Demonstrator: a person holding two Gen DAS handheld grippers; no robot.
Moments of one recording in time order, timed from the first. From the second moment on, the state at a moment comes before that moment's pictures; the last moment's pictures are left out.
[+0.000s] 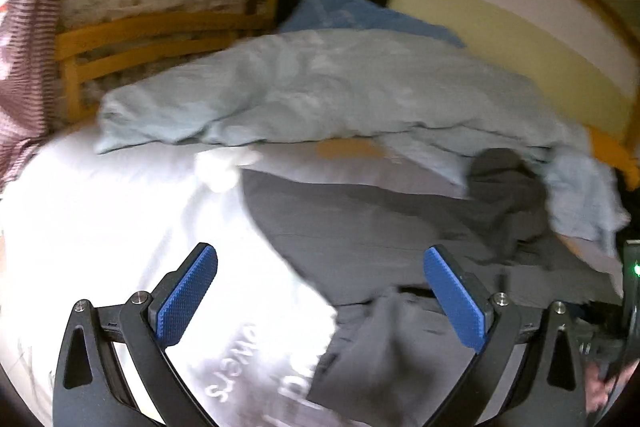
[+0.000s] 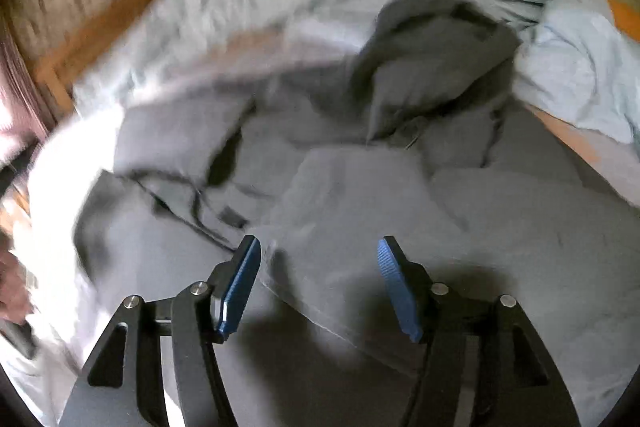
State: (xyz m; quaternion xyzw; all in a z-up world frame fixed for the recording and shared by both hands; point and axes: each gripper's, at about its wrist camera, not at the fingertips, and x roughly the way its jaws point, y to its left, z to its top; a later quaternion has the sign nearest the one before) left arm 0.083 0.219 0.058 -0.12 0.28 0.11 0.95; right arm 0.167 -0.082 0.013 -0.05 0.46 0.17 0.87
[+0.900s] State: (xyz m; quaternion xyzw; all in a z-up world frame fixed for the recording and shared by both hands) left arm 0.093 0.176 0.050 -0.07 0.29 0.06 0.95; right arm 0.218 -0.048 0.102 0.01 0.28 0.08 0.96
